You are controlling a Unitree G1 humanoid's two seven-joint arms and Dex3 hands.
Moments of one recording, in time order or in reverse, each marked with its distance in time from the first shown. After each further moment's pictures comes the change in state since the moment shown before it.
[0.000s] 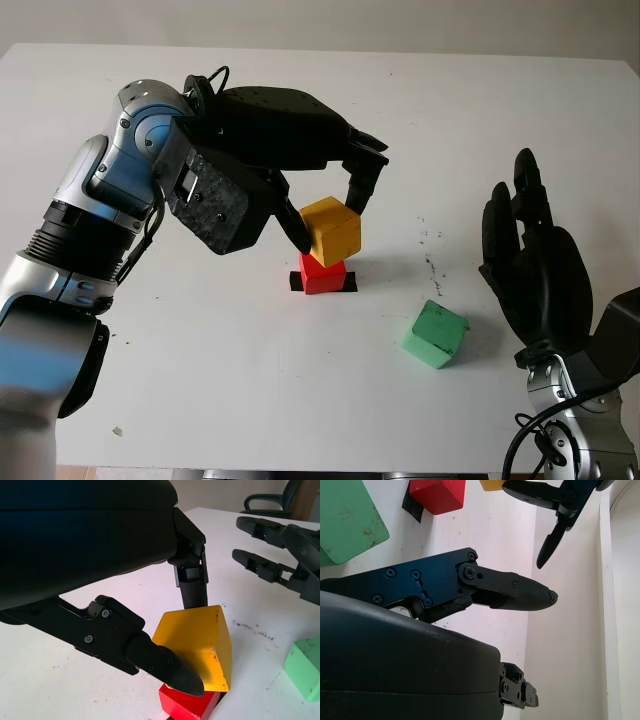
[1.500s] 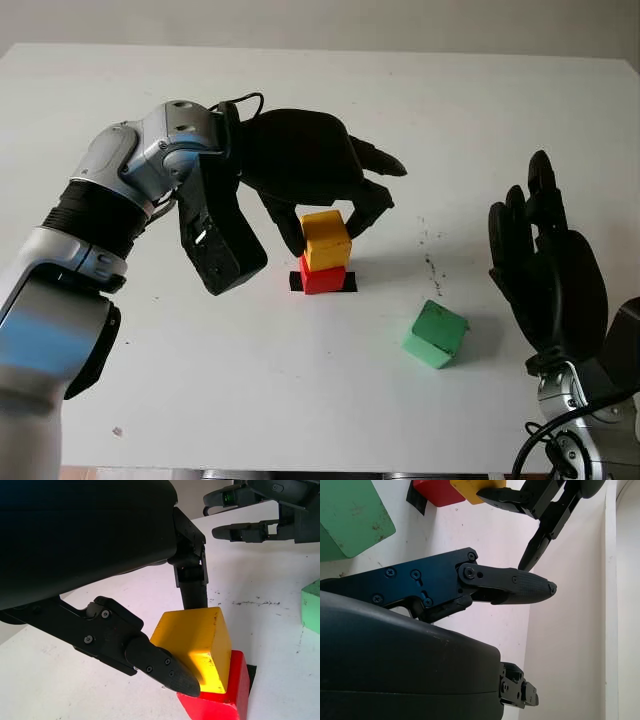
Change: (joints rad) left arm -0.093 -0.029 -0.110 0.272 0.328 -0.445 0.374; right arm 0.036 -0.003 -0.017 -0.068 -0.021 0.039 -0.022
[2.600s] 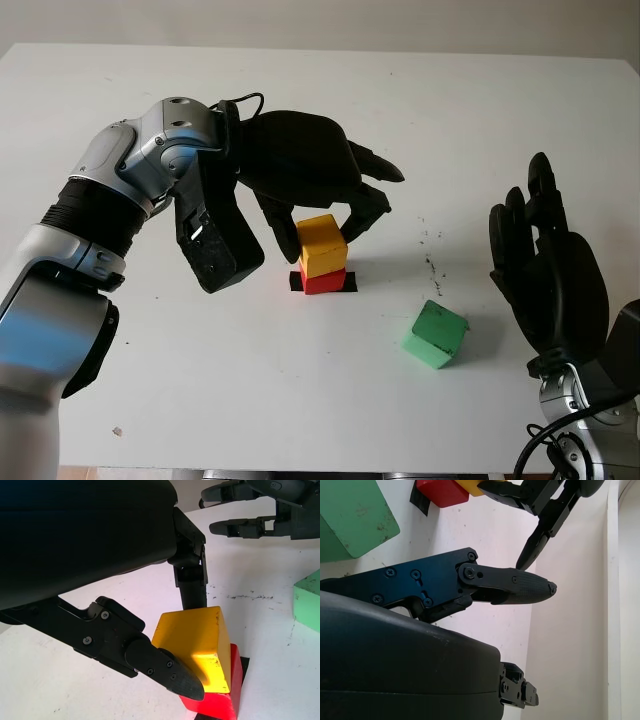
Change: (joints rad) left arm -0.008 0.007 -0.020 0.009 -0.062 -0.002 -0.058; right arm 0.011 0.000 -0.006 -0.003 0.002 0.000 0.012
